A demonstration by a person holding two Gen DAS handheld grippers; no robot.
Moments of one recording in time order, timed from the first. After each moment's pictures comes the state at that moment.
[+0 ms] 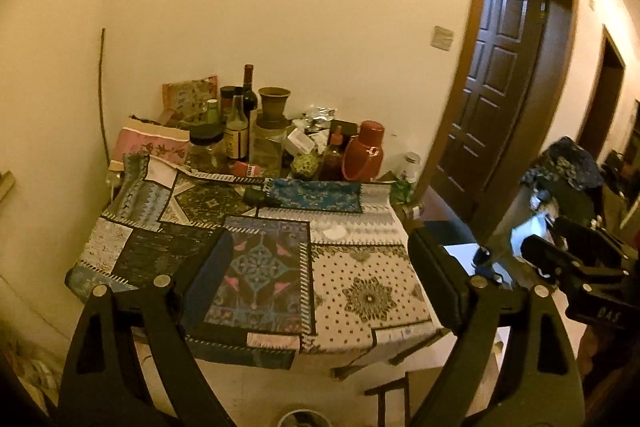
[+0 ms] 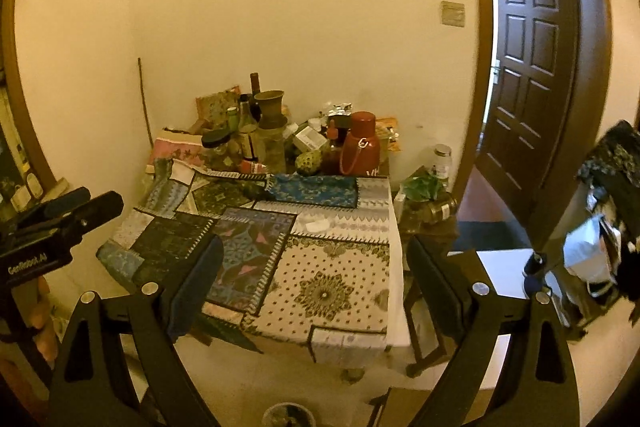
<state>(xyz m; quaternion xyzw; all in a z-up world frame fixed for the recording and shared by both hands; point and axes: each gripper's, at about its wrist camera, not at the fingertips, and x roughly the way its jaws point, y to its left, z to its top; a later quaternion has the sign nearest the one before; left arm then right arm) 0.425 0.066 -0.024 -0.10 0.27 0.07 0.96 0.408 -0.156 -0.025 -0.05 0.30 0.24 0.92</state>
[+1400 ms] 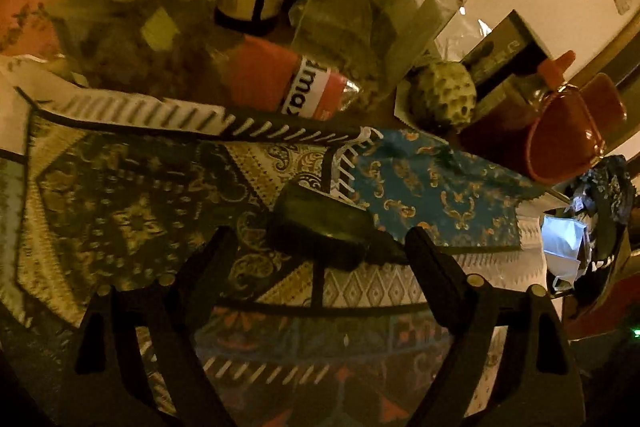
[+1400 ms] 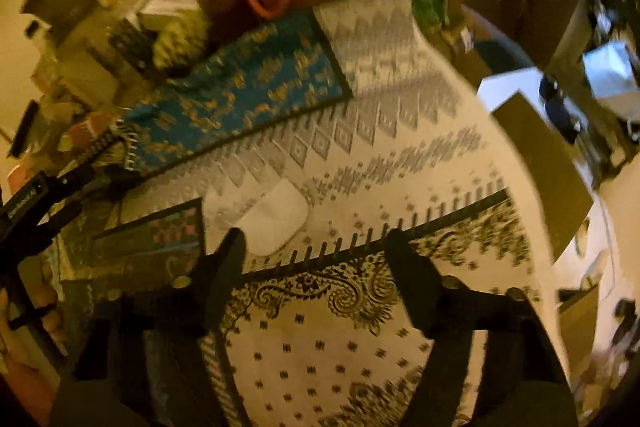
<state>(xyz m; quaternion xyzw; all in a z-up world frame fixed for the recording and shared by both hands) 0.817 0.290 -0.293 -0.22 0.50 0.05 0.84 0.686 -0.035 -0.283 0.10 0.59 0.07 0.80</state>
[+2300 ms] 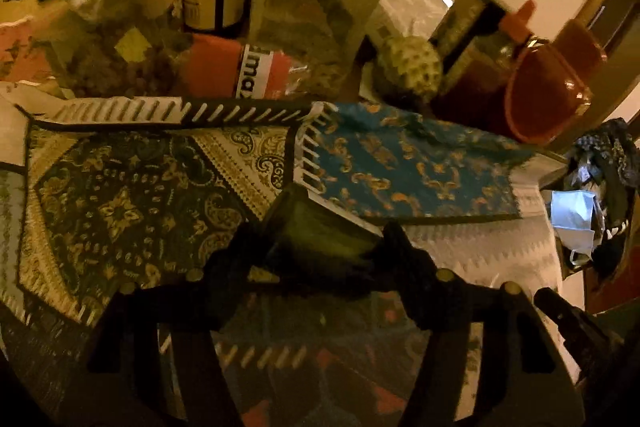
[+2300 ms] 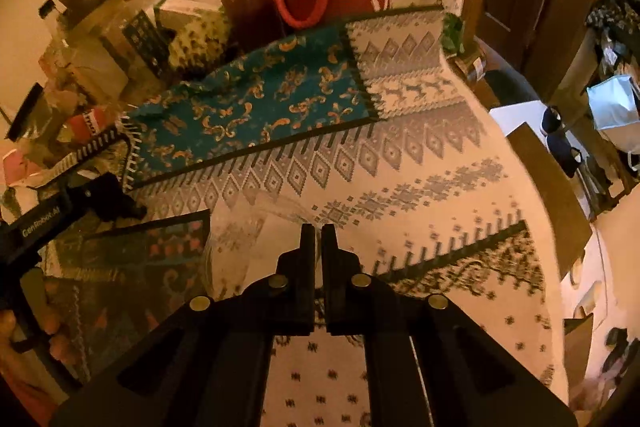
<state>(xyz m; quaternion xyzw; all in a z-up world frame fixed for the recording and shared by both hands) 0.794 0.237 -0.289 -0.16 0.48 0.04 0.86 0.667 -0.031 -0.261 0.06 0.54 0.09 0.84</state>
